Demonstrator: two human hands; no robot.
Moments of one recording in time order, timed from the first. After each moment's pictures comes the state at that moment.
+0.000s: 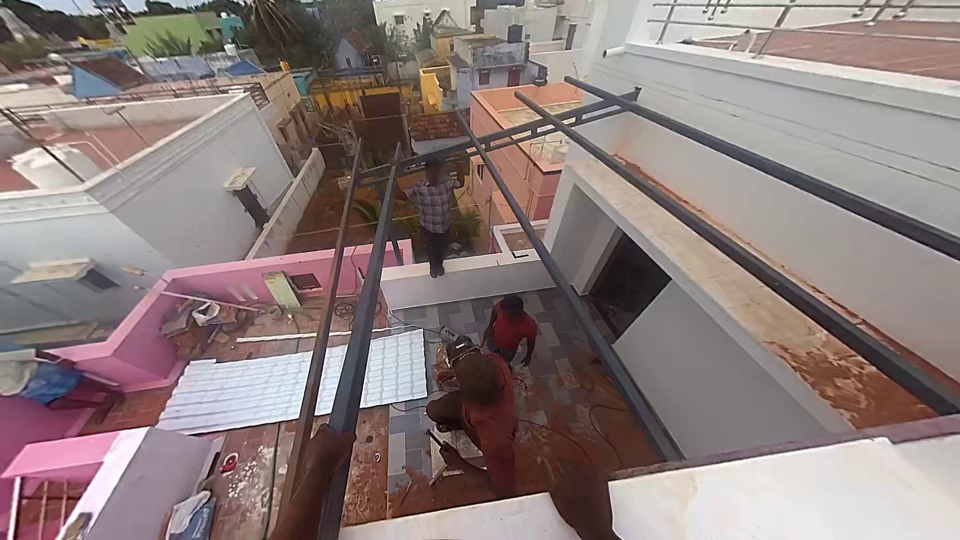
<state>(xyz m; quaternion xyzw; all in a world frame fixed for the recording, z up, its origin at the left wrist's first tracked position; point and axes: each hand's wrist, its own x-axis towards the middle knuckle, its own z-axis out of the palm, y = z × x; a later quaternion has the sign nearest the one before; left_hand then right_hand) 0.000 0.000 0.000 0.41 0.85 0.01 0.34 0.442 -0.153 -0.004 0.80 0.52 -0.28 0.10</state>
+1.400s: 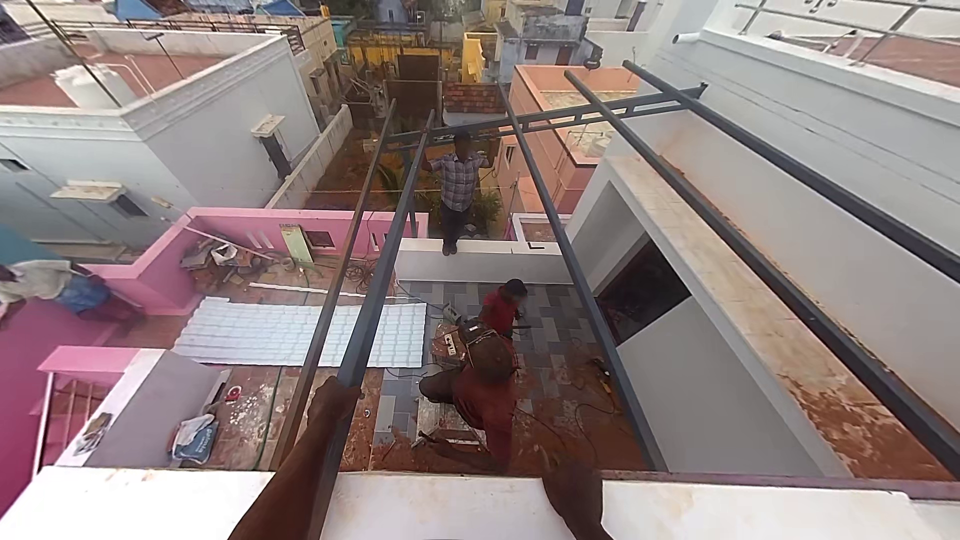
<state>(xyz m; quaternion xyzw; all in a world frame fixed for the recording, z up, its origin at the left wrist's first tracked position) -0.011 0.013 -0.026 0.39 0.86 -0.01 0.33 0.460 -0.155 -0.079 0.83 0.52 -0.17 0.10</state>
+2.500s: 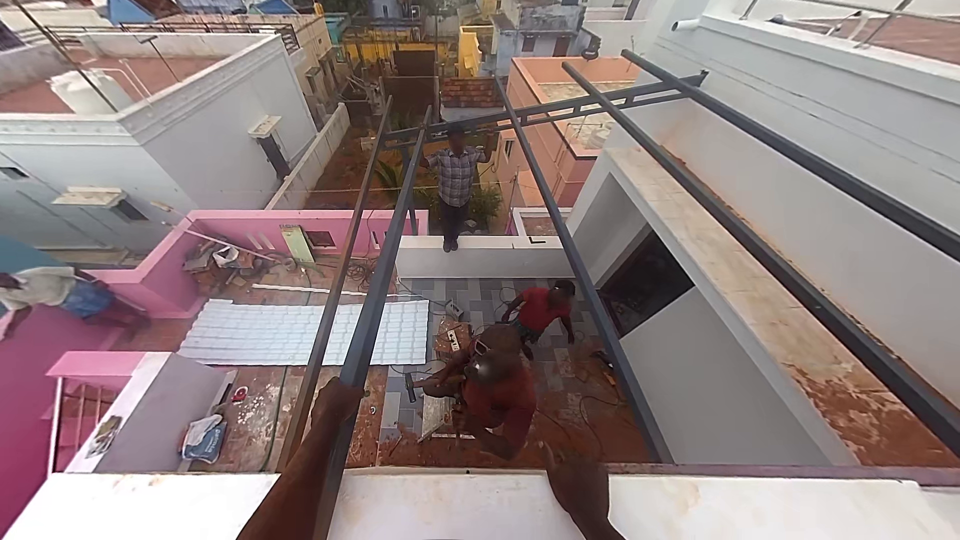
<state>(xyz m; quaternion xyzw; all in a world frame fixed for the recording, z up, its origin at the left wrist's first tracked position) -0.013 0.011 -0.029 0.40 0.86 -0.01 0.33 0.461 -0.160 -0.088 0.83 0.52 -0.15 0.09</state>
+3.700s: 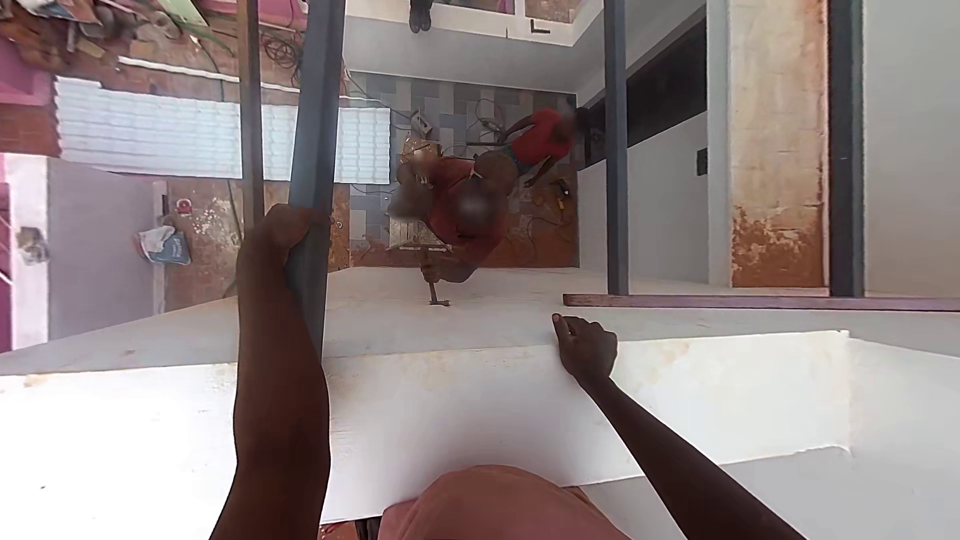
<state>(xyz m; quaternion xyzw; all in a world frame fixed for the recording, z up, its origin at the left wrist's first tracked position) -0.028 0.078 -0.043 0.27 0.76 0.13 0.58 0.470 -0.178 -0.076 0.82 0.55 -0.15 0.05</state>
